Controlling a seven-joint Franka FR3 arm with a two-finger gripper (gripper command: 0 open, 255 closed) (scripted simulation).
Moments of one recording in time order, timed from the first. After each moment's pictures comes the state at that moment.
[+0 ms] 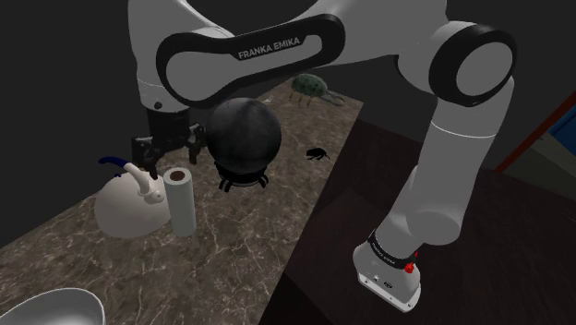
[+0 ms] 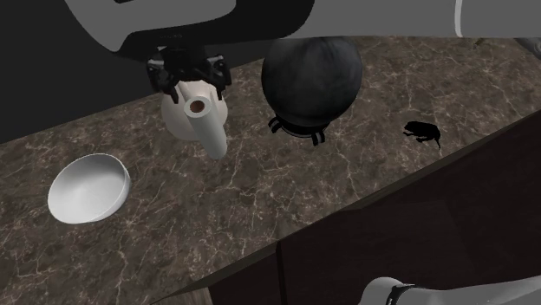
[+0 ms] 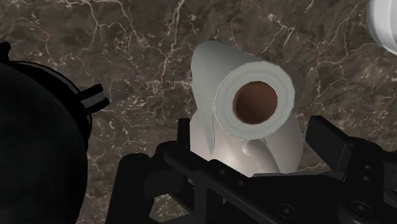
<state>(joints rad) 0.28 0.25 0.45 -1.76 -0.04 1.98 0.69</state>
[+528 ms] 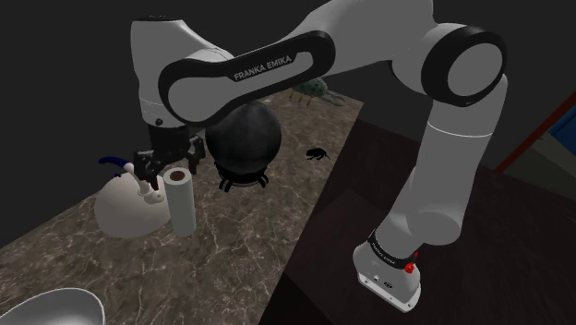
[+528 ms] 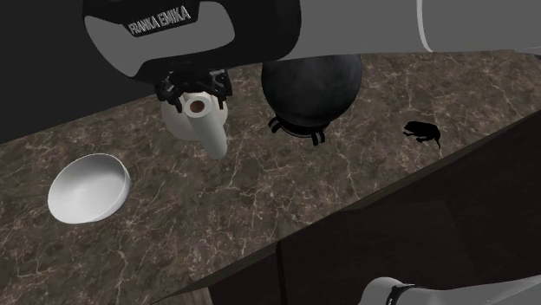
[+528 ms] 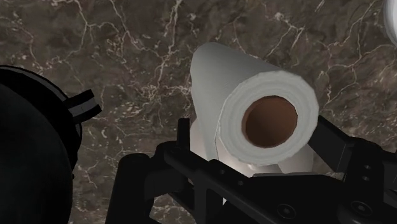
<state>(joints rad) 0.29 0.28 0.45 -1.80 -0.06 2.06 0.71</state>
